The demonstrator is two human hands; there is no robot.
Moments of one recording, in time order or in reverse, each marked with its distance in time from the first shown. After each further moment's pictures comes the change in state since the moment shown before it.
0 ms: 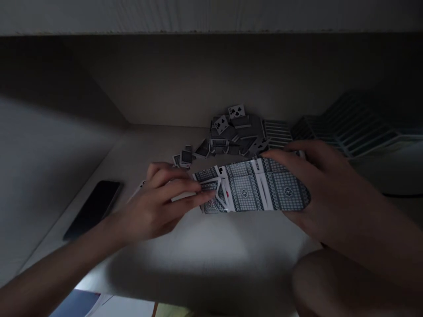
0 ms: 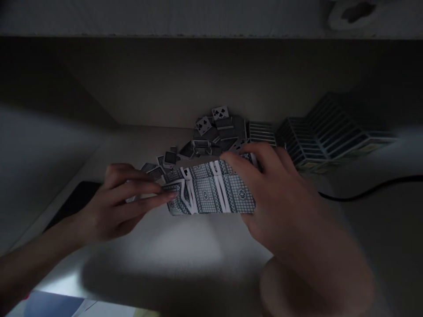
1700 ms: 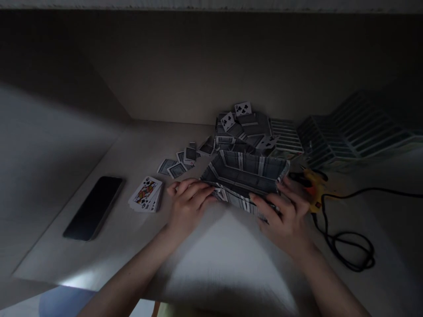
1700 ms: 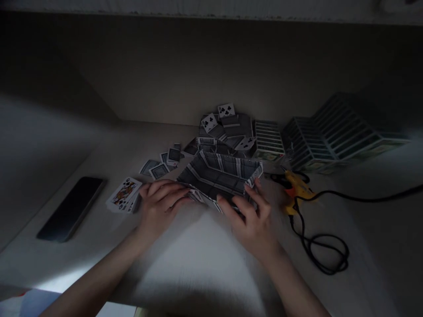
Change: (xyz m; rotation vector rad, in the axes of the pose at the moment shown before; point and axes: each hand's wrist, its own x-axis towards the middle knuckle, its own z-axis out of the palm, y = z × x) left_hand -0.027 0.039 0.095 0.003 0.236 -0.597; right_hand -0.045 -0.024 0.107 -0.095 0.469 -0.188
